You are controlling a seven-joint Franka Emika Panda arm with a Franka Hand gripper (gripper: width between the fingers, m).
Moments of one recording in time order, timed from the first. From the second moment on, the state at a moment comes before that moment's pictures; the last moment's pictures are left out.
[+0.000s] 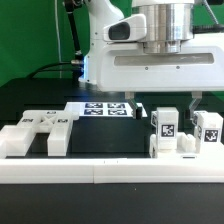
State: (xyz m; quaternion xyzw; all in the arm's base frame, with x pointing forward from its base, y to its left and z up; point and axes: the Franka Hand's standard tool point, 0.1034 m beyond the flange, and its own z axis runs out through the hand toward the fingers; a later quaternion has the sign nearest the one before) arm 0.616 0.053 0.081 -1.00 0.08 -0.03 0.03
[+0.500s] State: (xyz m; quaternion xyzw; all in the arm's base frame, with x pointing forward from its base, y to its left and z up) arm 0.616 0.051 0.081 -1.00 0.05 -0.03 0.02
